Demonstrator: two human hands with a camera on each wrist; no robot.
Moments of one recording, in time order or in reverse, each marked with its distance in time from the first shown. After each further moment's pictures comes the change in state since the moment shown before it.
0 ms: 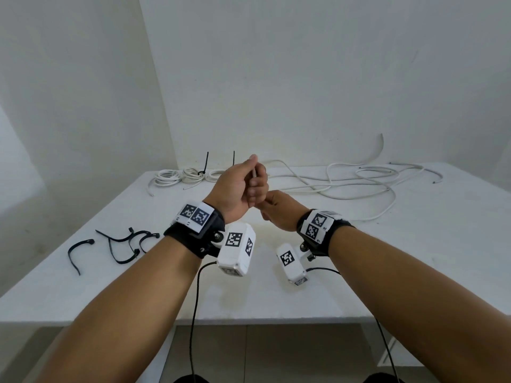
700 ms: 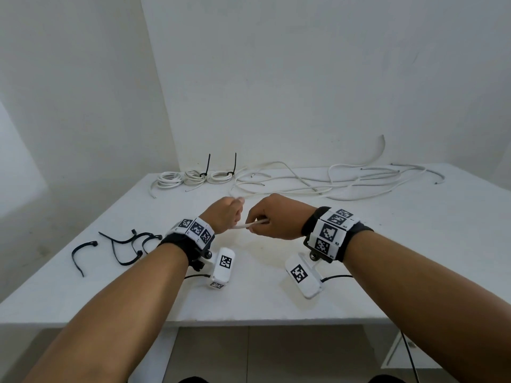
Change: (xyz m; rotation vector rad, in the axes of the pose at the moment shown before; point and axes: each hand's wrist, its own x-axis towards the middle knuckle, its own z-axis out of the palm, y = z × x) left_hand -0.001 -0.035 -0.069 0.974 0.194 -0.161; right_hand -0.021 -0.031 -0.009 -0.404 -0.177 -0.203
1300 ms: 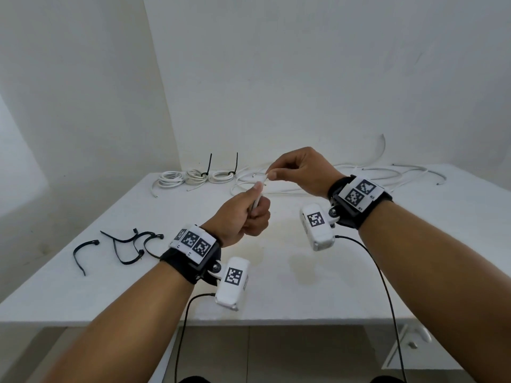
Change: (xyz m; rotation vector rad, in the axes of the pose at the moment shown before) left_hand -0.046 0.045 0.018 -0.618 -0.363 0.205; right_hand 0.005 0.036 -0.058 0.570 0.414 0.000
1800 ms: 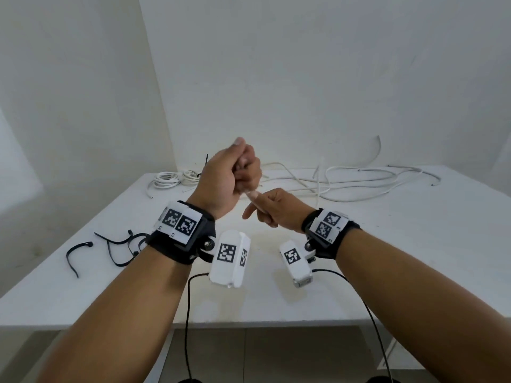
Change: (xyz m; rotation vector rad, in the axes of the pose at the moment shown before) left_hand 0.006 0.062 0.005 -0.195 0.084 0.353; right_hand -0.024 0.021 0.059 0.125 -0.244 0.165
